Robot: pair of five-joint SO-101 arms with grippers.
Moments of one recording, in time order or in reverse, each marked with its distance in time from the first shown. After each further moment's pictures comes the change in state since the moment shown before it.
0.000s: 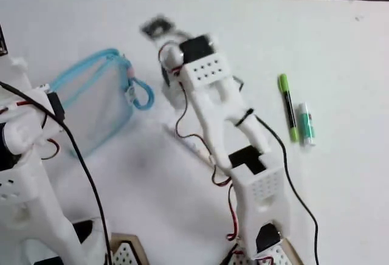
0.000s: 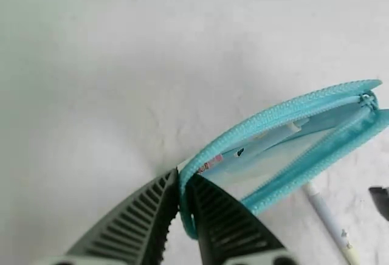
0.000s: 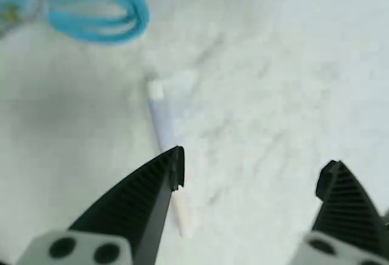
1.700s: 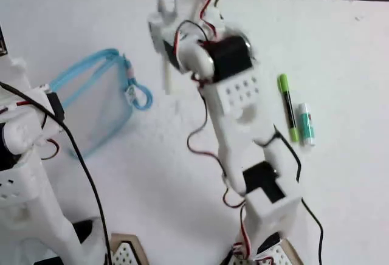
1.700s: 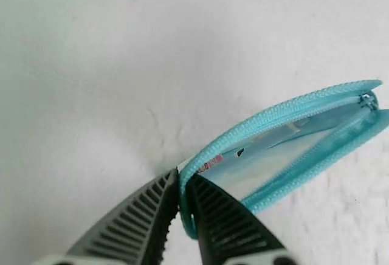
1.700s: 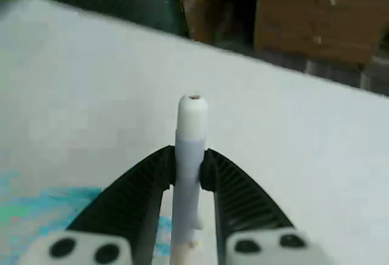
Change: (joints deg) left arm 0.0 0.0 0.0 0.0 0.0; right arm -1.8 -14.9 -27.0 -19.2 -27.1
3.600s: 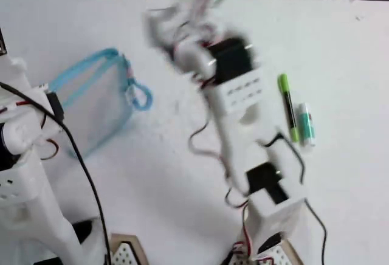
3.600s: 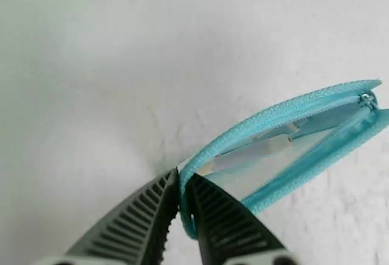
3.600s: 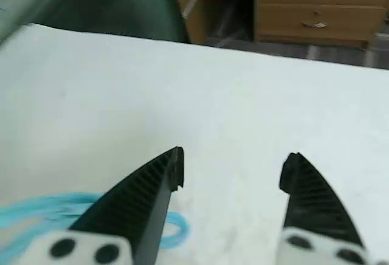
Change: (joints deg) left arm 0.0 0.0 0.0 0.0 0.0; right arm 6.8 1.3 6.9 3.6 1.7
